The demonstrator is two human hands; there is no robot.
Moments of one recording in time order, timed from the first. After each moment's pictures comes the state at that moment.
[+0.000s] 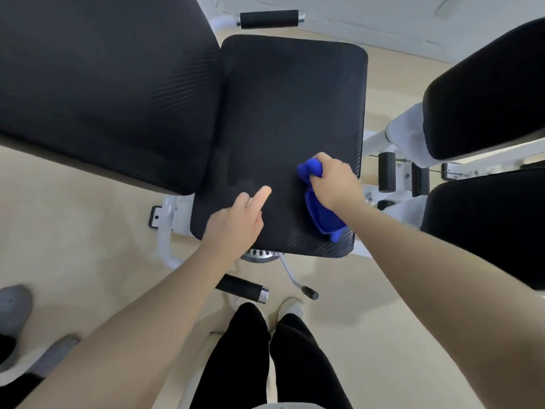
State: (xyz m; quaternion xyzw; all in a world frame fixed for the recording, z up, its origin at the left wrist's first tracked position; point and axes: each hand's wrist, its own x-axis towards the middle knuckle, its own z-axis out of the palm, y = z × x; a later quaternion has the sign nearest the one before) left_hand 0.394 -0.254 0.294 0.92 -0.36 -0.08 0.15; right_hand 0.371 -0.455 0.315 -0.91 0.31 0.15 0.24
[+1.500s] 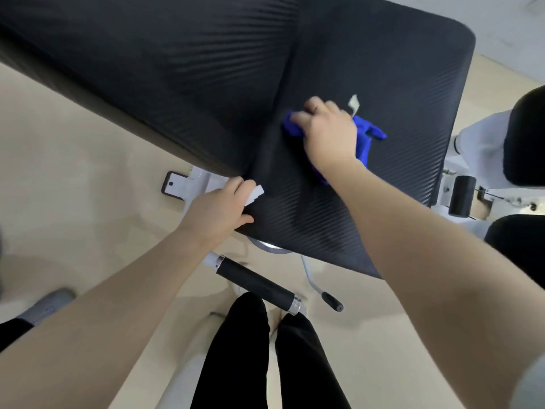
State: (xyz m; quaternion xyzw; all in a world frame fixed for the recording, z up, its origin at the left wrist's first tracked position) left_hand 0.443 -0.176 0.253 0.91 -0.30 -0.26 0.07; right_hand 0.484 -0.391 0.256 -1.00 0.01 0.02 -0.04
